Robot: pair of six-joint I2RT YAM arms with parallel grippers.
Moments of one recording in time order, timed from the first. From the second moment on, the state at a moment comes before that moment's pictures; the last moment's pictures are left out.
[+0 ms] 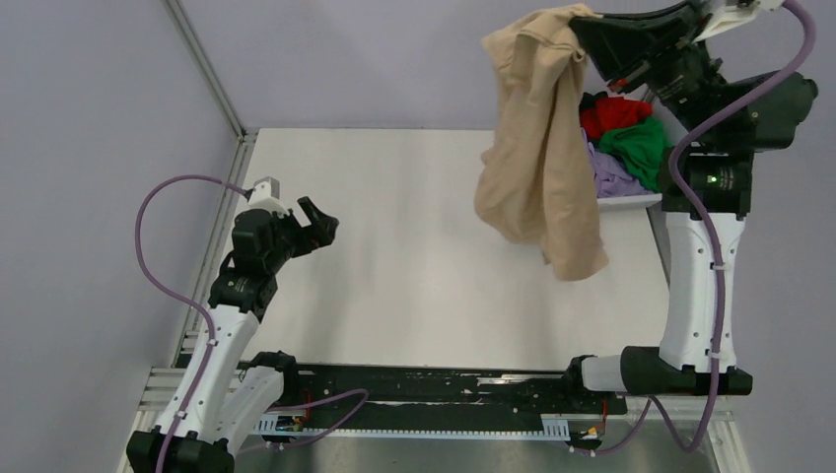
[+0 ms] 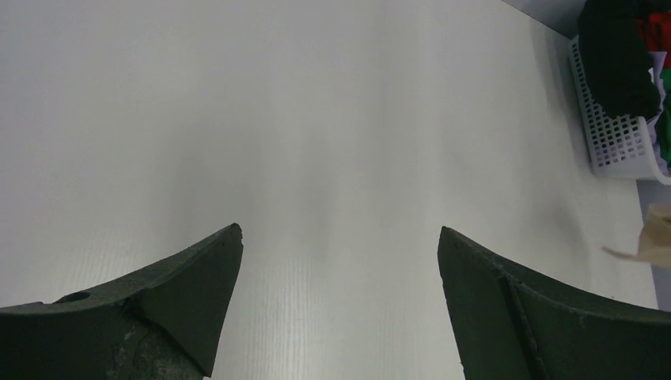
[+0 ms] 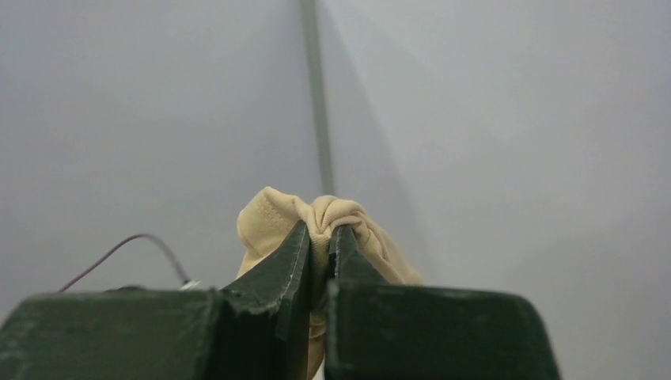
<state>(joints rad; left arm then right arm) -0.13 0.78 0.71 -0.30 0.09 -0.50 -0.08 1.35 1.98 0.11 -0.74 0.64</state>
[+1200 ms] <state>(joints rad) -0.16 1.08 0.75 -0.40 0.18 -0.56 0.21 0.71 0.64 -0.36 0.16 0.56</state>
